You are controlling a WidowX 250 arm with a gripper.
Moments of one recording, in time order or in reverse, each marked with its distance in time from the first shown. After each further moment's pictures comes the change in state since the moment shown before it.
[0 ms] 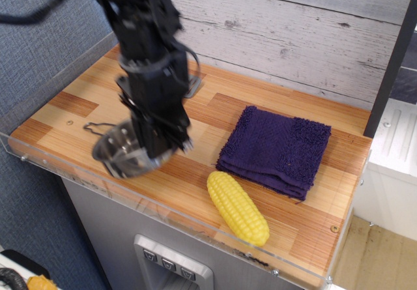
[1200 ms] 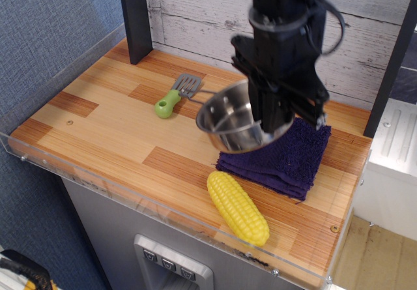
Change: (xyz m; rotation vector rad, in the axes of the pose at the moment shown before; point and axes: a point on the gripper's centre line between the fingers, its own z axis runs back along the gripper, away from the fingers) arm 0.077 -0.093 0.023 0.026 -0.101 -0.138
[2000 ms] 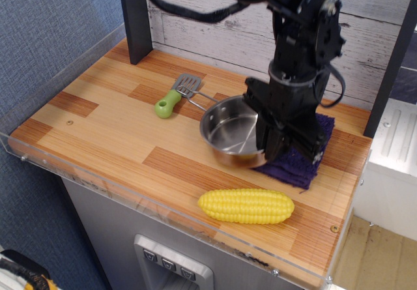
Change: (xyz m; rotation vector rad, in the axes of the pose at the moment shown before) arm 0.014 0.009 -0.059 0.036 0.082 -0.019
